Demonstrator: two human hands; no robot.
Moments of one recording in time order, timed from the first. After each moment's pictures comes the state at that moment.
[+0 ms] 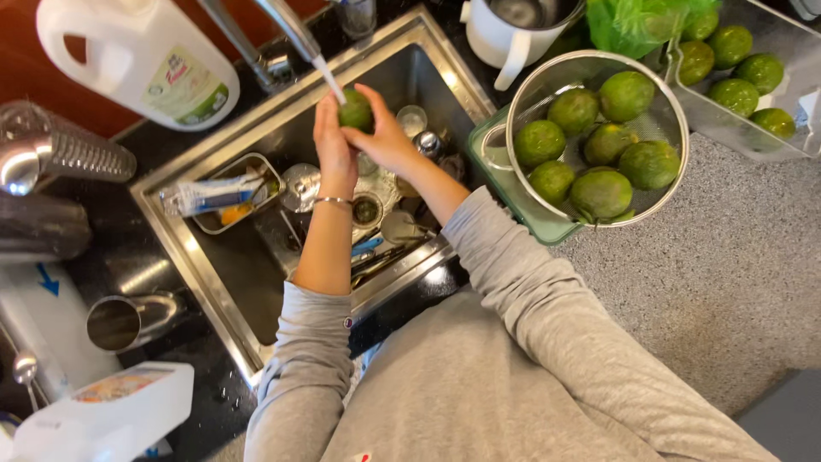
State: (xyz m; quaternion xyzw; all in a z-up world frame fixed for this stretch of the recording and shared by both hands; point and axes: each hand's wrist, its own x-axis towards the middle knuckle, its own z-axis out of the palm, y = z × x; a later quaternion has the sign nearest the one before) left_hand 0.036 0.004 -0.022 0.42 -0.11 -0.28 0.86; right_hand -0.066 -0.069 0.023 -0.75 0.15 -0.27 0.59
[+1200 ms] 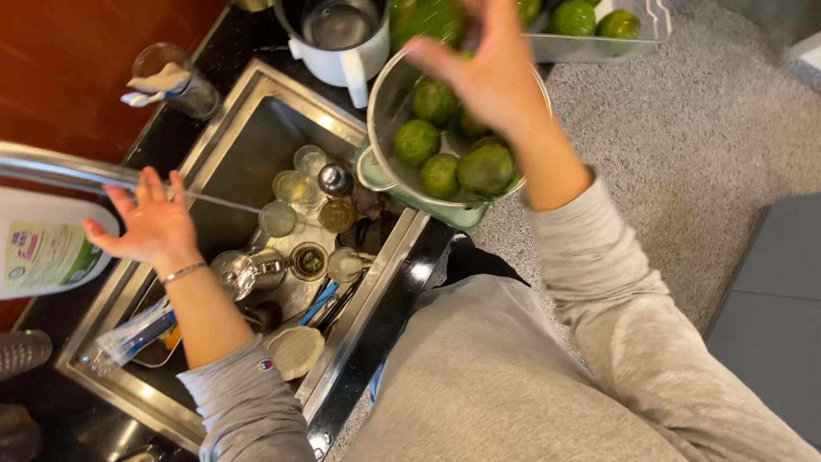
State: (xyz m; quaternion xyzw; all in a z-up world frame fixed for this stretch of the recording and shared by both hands) left_hand 0.165 0.037 -0.008 0.20 -0.09 -0.42 0.88; right_hand -0.339 -0.213 0.206 -0.75 0.31 -0.46 0.36
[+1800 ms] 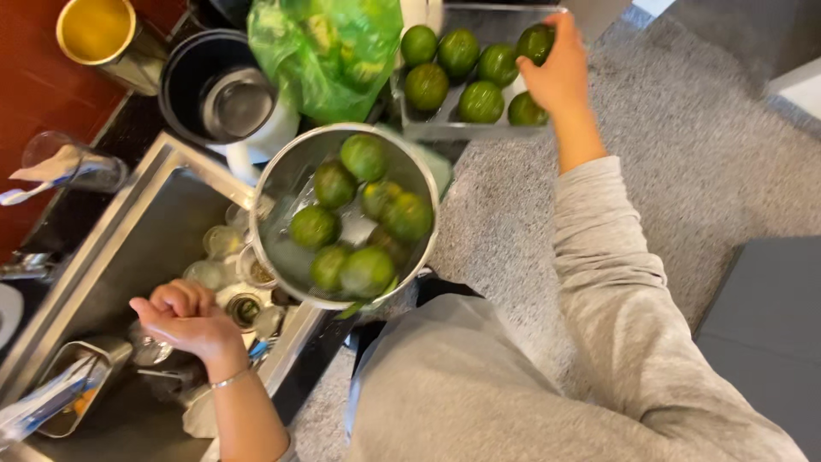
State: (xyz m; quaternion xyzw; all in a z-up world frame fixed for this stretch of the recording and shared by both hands) left_hand -0.167 -0.067 0.092 0.45 -0.25 -0.17 0.84; right_hand -0.598 -0.517 0.052 -0.76 0.52 -0.36 0.14
